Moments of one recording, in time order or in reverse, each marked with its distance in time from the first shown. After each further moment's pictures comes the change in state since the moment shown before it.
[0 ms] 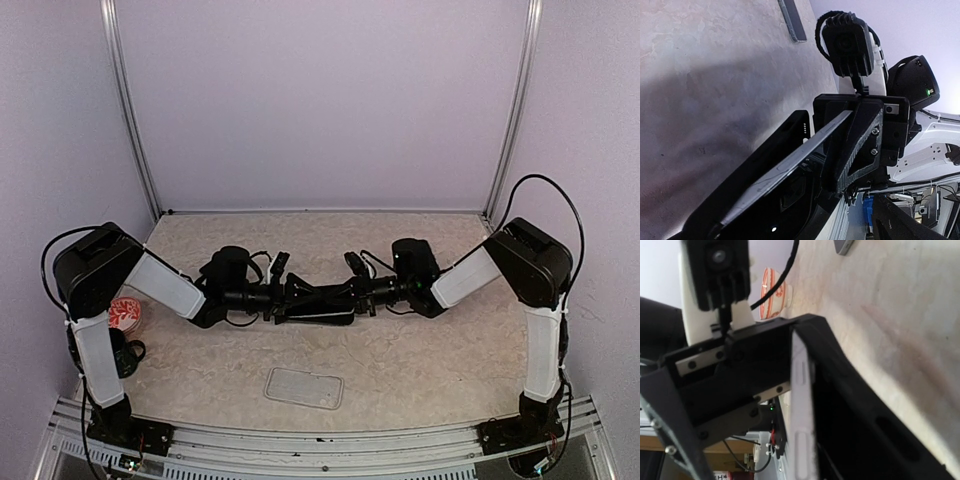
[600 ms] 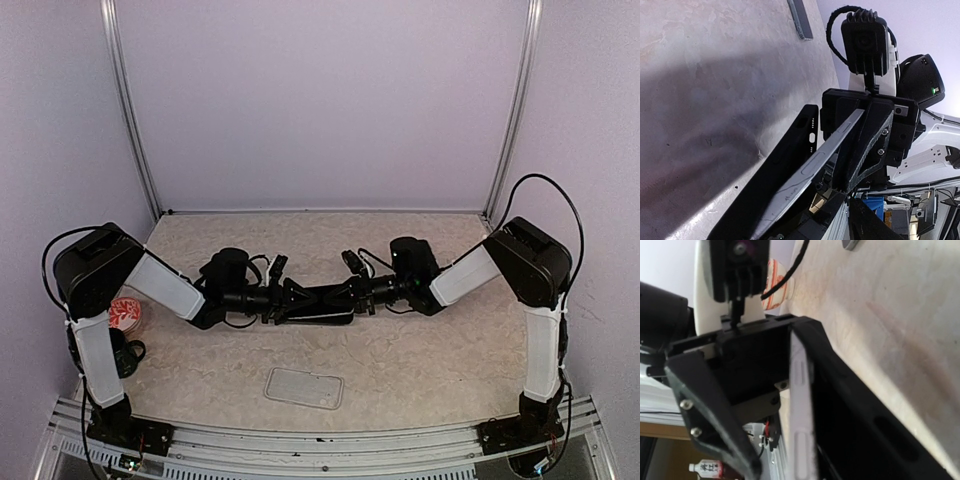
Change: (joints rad) left arm -0.002 -0.001 -0.011 0.001 0.001 -0.026; right arm 0.000 0.008 0.024 -0.041 -0.026 -0.064
